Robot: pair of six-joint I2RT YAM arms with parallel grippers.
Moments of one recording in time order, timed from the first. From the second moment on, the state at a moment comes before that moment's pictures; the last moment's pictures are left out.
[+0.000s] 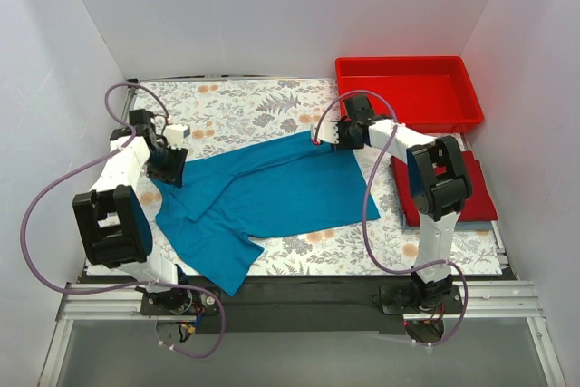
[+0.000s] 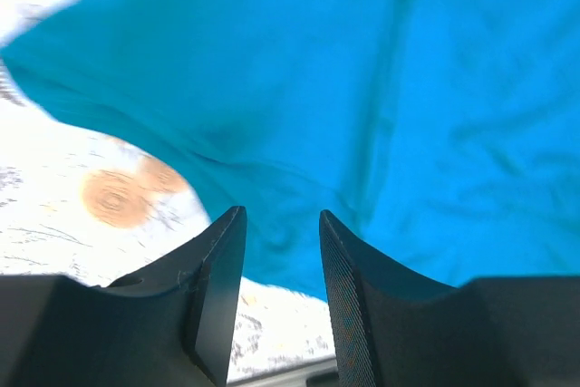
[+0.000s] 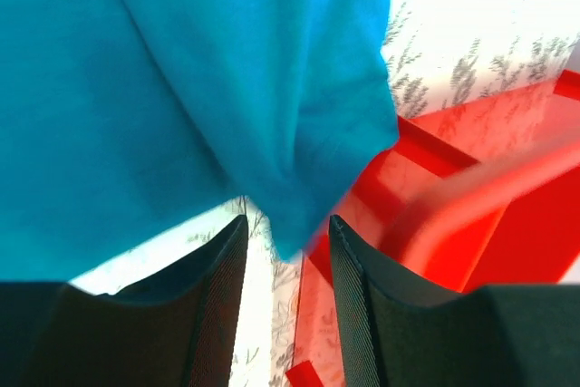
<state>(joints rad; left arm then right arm) 0.16 1.57 1.18 -0.92 0.21 0.48 0.39 2.01 1.40 -0.33 -0.06 -1.33</state>
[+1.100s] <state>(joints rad) 0.26 2.27 1.82 -0.69 0.16 0.34 0.46 2.29 1.83 -0.57 -0.04 -1.05</state>
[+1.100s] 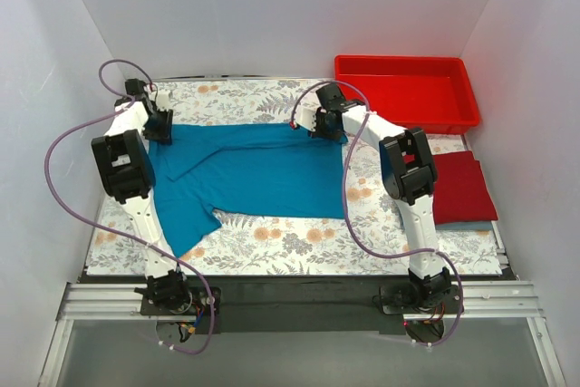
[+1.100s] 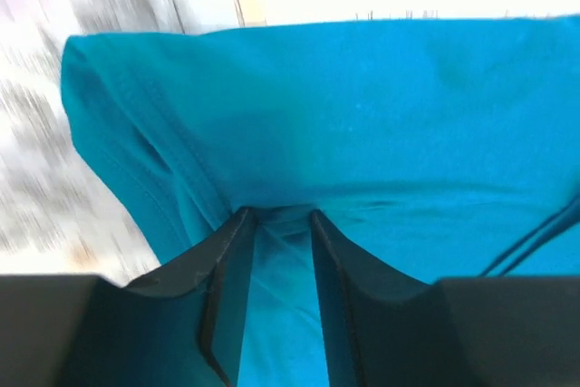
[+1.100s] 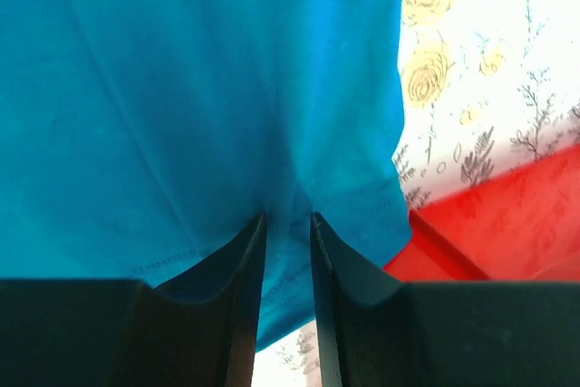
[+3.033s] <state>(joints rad) 0.02 2.17 1.68 -0.78 0.69 1.37 0.43 2.23 1.78 -0.76 -0.11 -1.15</state>
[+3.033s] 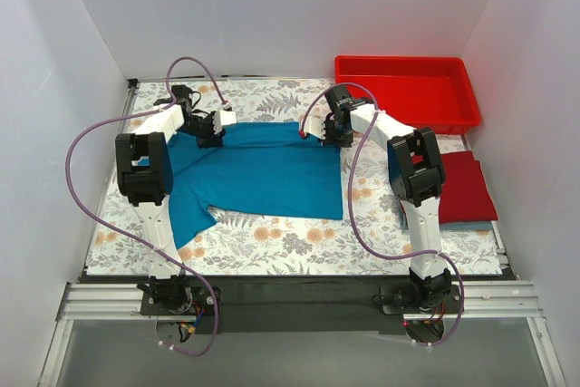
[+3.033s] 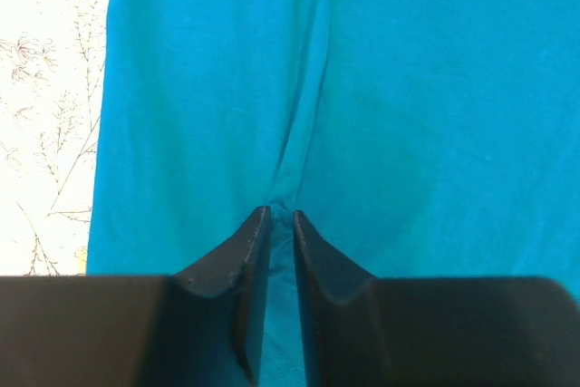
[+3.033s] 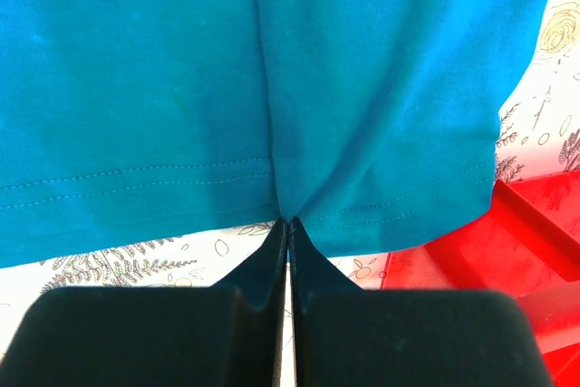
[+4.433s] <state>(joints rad) 0.02 2.19 1.68 -0.83 0.63 1.47 0.43 2.23 1.80 -0.77 -0.12 -1.16</state>
